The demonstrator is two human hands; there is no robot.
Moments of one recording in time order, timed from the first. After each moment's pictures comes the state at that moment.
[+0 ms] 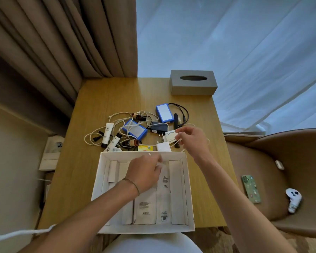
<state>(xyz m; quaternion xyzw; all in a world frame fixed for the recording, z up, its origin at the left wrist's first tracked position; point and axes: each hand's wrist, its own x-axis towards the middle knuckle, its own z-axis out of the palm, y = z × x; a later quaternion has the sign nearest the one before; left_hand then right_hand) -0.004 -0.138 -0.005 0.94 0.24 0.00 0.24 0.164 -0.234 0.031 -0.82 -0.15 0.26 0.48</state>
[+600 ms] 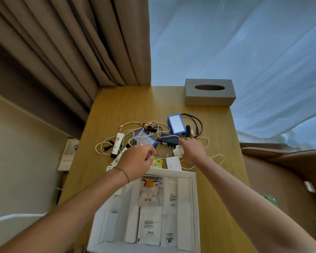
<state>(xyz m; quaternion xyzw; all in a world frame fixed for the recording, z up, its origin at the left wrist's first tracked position) 0.025 -0.057 0.024 0.93 0.28 -0.03 0.25 0.231 -0.175 -0.071 -0.87 -0.47 0.17 0.01</state>
